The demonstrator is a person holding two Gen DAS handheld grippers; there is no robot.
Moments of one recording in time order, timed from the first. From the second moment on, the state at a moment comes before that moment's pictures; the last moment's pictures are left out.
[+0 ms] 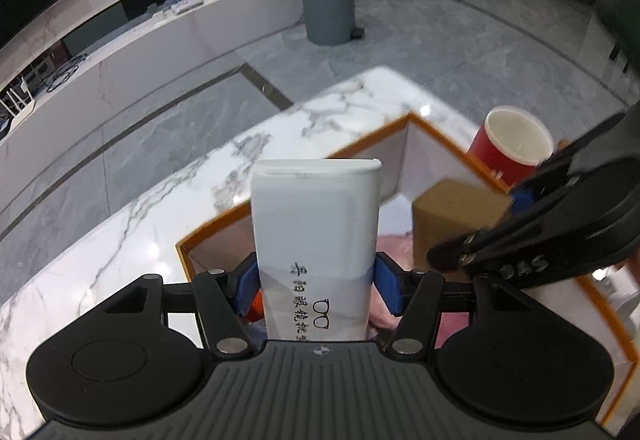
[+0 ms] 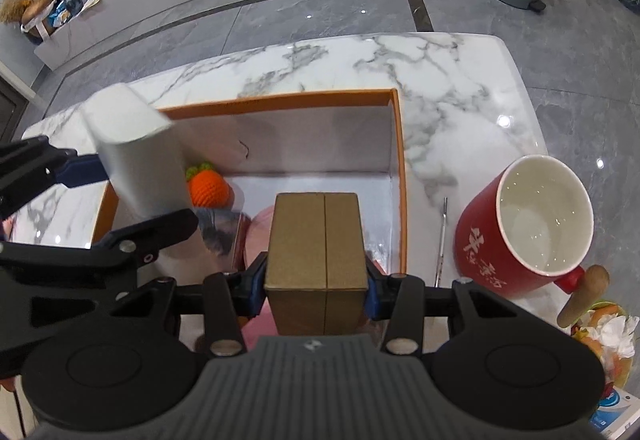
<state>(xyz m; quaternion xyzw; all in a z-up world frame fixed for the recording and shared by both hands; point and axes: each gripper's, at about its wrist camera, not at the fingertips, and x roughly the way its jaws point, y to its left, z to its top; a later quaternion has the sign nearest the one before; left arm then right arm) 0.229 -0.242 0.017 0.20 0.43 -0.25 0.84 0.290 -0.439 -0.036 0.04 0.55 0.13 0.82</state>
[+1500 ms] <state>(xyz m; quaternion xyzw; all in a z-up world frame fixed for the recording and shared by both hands) 0.223 -0.219 0.042 0.15 0.43 -0.23 0.86 0.270 -0.427 0.009 -0.02 0.48 0.12 0.87</state>
